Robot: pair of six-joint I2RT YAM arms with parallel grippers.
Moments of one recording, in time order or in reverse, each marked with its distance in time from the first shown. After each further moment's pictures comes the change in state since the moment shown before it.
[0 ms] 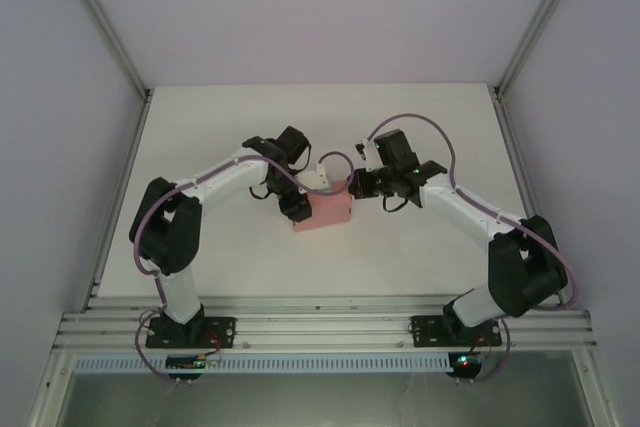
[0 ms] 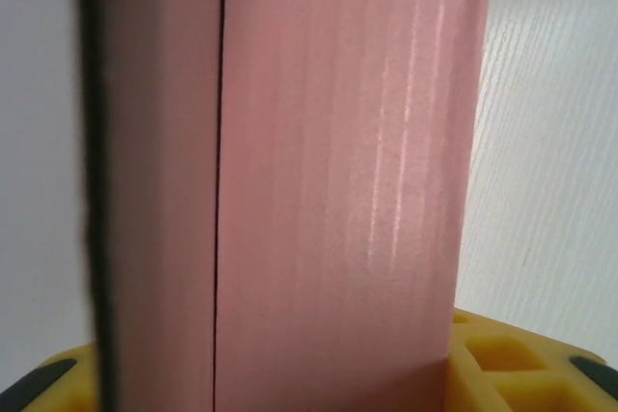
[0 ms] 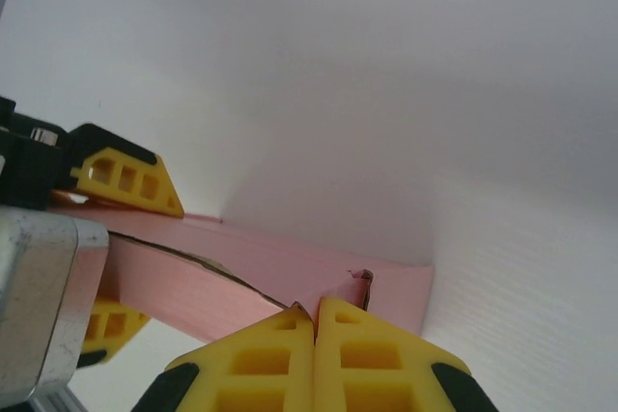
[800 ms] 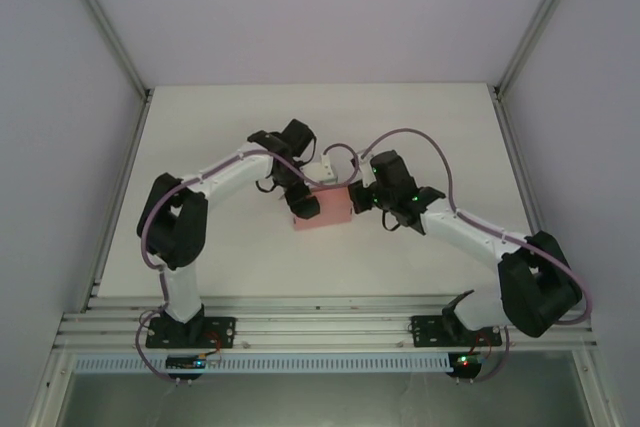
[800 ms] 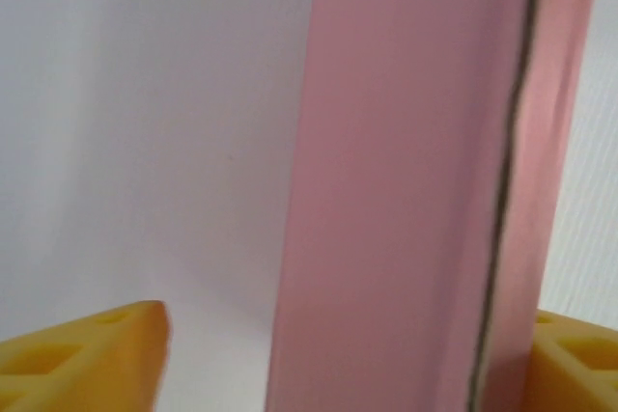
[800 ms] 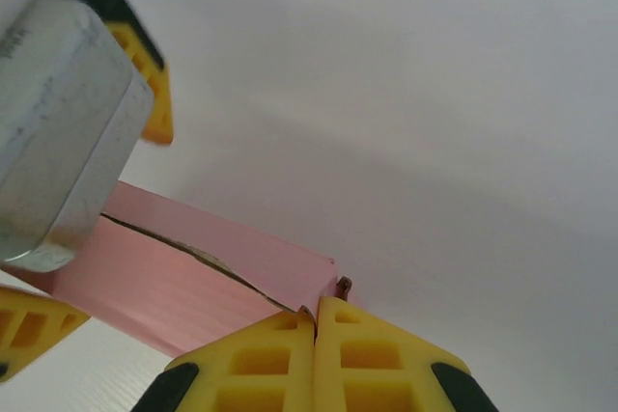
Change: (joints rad) left arm 0.000 0.049 0.088 0.024 -0.026 -0.024; right arm 0.105 -0.109 -0.195 0.229 0.262 -0.176
